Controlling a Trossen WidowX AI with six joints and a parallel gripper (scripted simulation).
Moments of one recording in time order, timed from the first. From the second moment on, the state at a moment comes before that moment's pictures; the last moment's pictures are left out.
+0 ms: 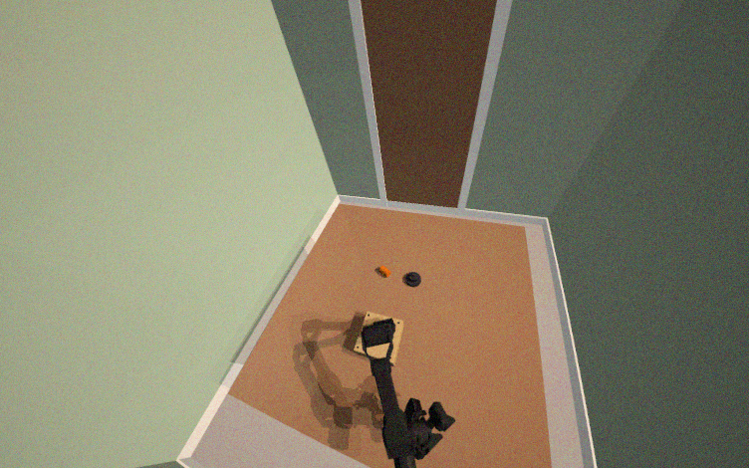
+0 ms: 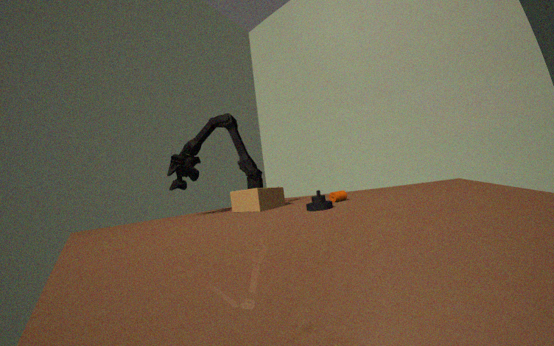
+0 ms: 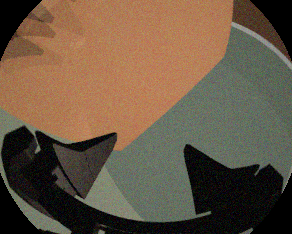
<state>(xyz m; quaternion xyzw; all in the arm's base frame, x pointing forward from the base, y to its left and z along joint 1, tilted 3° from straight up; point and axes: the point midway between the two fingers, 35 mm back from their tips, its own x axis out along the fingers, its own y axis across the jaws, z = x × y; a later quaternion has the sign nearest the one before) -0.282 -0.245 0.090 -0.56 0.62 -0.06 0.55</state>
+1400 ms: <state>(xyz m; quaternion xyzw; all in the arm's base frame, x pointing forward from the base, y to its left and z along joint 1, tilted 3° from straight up) 0.231 -0.284 0.058 0.74 0.33 -0.45 0.37</state>
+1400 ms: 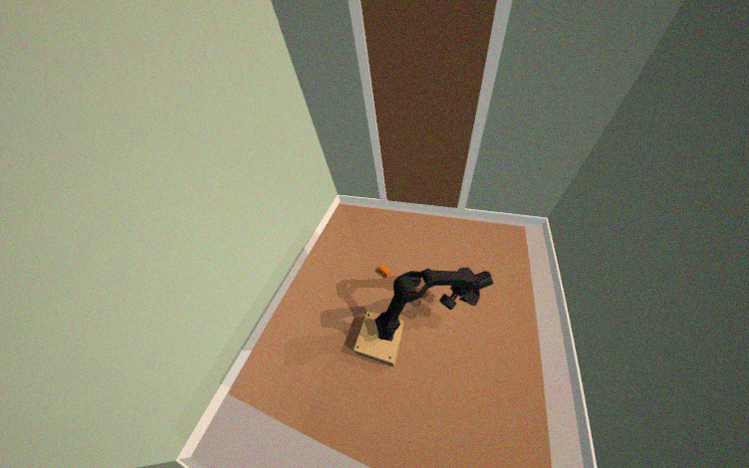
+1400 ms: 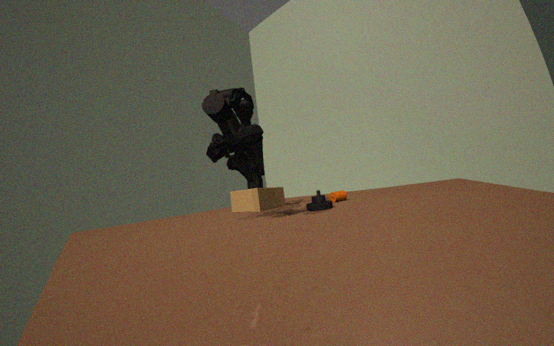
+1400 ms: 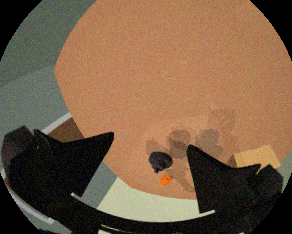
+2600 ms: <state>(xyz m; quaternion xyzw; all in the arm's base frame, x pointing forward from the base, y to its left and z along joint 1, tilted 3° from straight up) 0.355 0.103 0.038 -0.36 0.65 0.33 0.59</state>
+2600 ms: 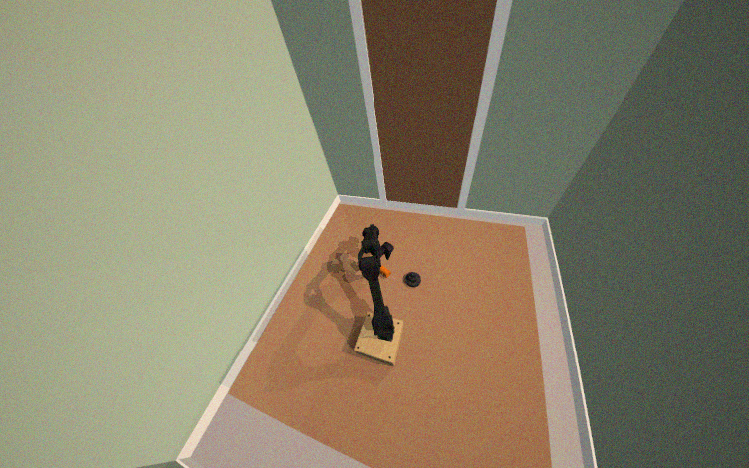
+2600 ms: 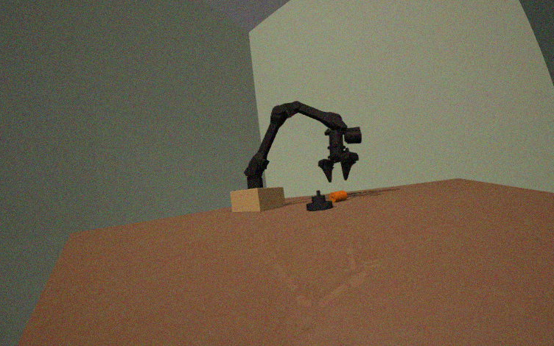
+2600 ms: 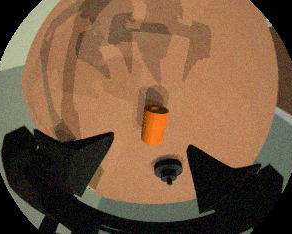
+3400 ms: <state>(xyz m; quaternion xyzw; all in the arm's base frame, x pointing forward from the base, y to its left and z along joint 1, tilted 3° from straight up) 0.359 0.104 -0.005 -0.36 0.65 0.33 0.59</state>
